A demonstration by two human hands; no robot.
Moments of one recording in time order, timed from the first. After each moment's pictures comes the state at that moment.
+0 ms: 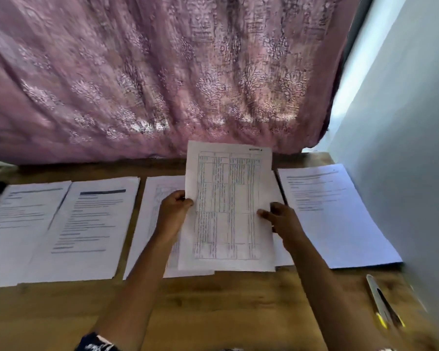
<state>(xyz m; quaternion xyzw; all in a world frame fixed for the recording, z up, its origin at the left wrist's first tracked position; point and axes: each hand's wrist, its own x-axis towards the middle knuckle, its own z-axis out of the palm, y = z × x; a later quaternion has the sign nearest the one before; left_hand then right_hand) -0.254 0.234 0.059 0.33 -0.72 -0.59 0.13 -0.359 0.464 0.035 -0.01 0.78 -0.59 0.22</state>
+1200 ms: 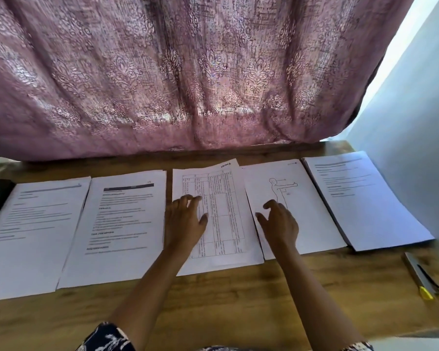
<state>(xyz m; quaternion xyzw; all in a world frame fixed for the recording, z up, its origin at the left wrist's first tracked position) -0.206 0.141 -0.013 0.19 -0.96 -0.17 0.11 -0.285 0.346 -0.005 -0.05 0.97 -0.23 -0.02</state>
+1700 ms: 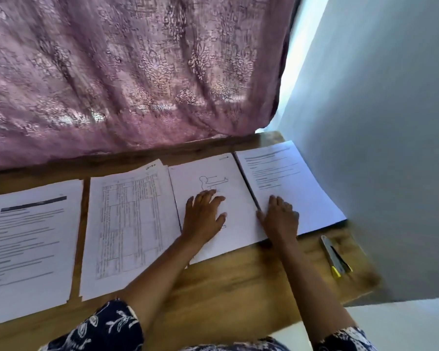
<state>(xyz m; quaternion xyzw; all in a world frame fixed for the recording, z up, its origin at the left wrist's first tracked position) -0.307 0.323 -0.015 0.00 -0.98 -0.21 0.05 -0.345 0.518 -0.004 -0.01 1.00 -0.05 -0.02</state>
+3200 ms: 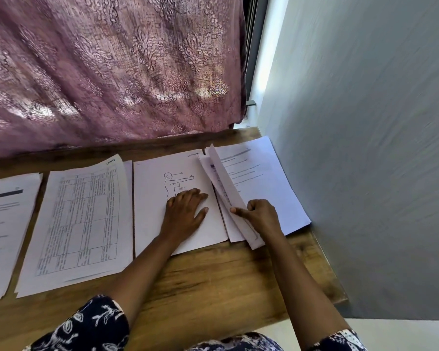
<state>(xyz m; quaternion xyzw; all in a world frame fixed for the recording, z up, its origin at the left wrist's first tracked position) -0.337 0.384 -0.053 0.01 -0.98 -0.15 0.10 -0.384 0.596 0.008 -0.01 0.91 -0.40 0.14</state>
